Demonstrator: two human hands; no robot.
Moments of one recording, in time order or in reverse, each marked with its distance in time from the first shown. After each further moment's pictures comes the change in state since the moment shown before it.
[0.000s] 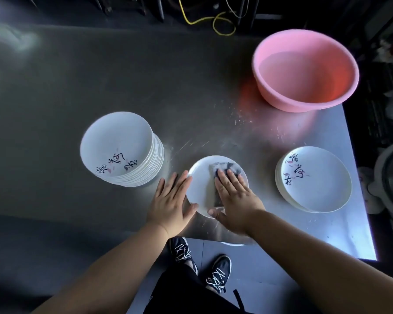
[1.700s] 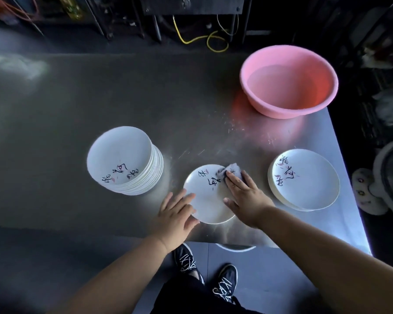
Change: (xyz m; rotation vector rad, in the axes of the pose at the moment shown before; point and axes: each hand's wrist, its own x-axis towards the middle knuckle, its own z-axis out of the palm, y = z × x) left_hand -0.017 0.012 -0.005 -0.048 0.227 0.249; right_hand -0.018 0.036 -0.007 0.336 0.104 0.132
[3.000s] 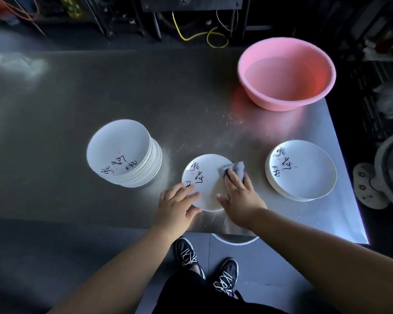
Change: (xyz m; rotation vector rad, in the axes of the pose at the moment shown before) left_hand 0.007 0.013 0.008 0.014 -0.017 -0.135; right_hand -0.013 -0.013 0.027 0.086 0.048 0.103
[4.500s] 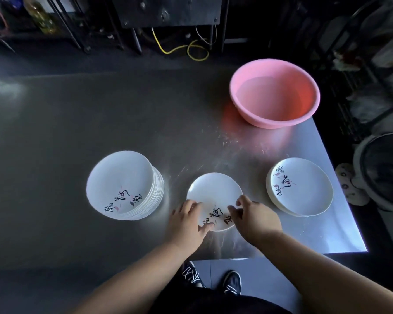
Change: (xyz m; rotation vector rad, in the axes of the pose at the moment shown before) left_hand 0.050 0.005 -0.038 -0.103 -0.275 -0.131; right_hand -0.013 -0.030 -0.037 -0.029 0.232 0.239
